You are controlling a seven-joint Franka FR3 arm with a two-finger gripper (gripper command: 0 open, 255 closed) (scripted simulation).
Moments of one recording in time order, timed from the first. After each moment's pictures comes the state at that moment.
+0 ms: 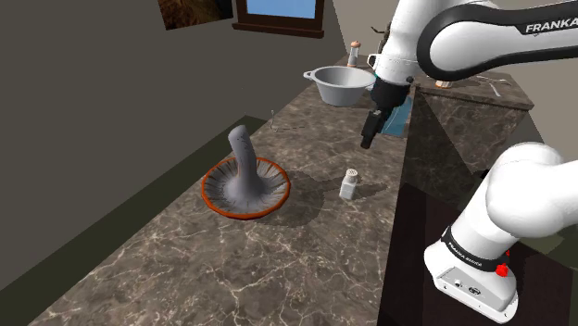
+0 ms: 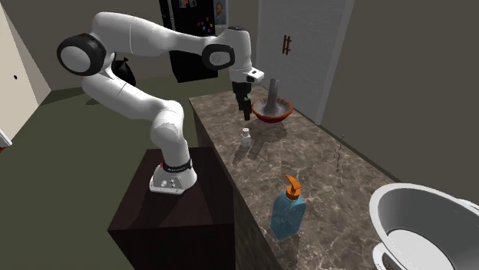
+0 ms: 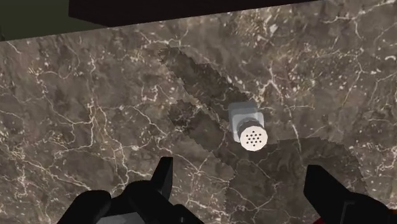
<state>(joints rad) 0.08 -0.87 0.11 -2.70 0.09 1.93 -0.08</state>
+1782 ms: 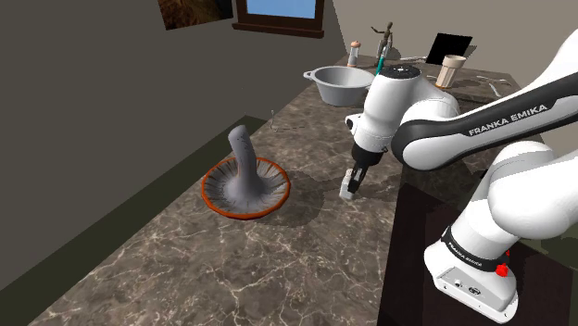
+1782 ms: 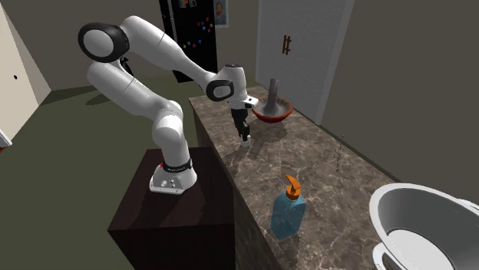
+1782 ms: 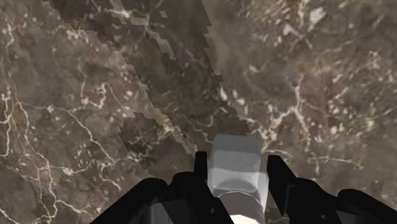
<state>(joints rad) 0.14 -0.68 0.27 -2.97 0.08 2.39 -0.05</state>
